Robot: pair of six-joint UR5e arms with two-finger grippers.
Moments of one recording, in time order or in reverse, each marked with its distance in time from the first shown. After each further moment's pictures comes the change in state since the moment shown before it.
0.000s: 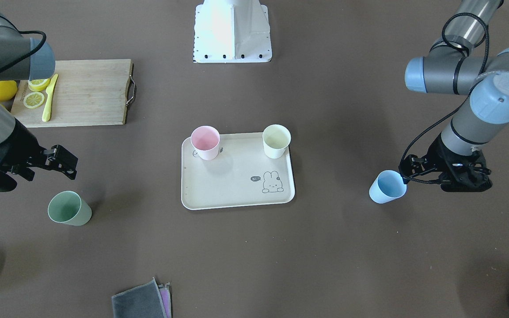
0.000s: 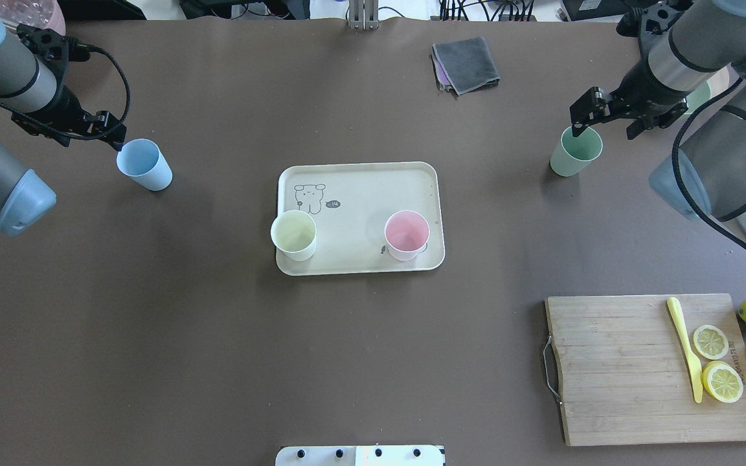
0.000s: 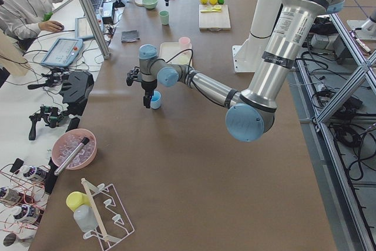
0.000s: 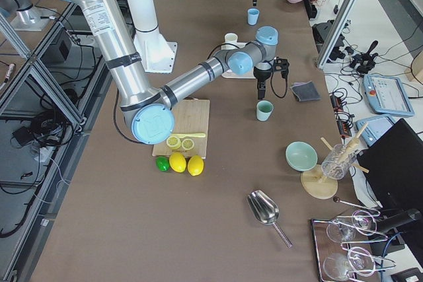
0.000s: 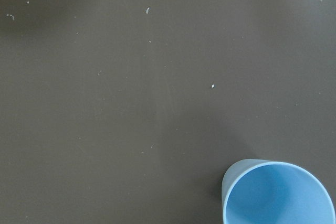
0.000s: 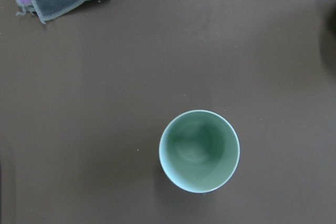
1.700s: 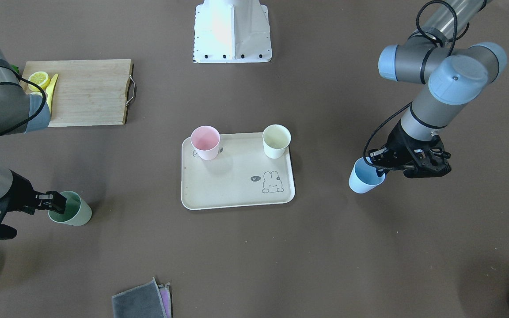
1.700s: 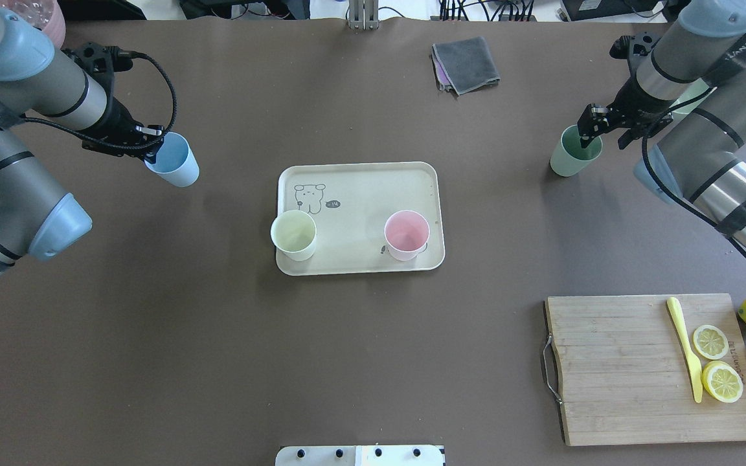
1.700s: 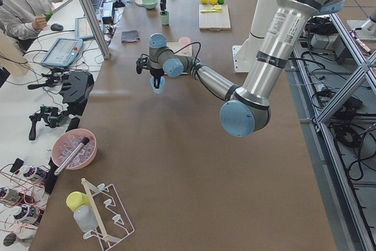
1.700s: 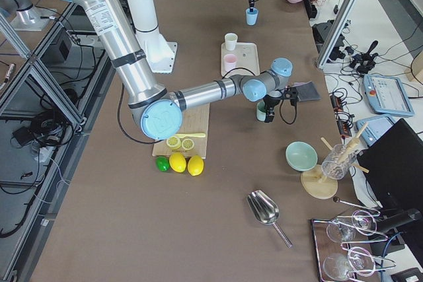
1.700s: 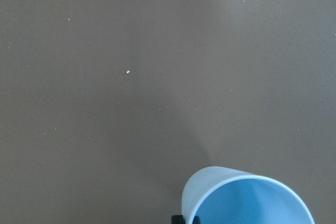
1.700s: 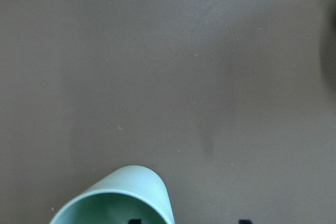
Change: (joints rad) left arm 0.101 -0.047 -0.100 -0.013 -0.001 -0.278; right arm -0.007 0.073 -0.353 0.184 0.029 -0.044
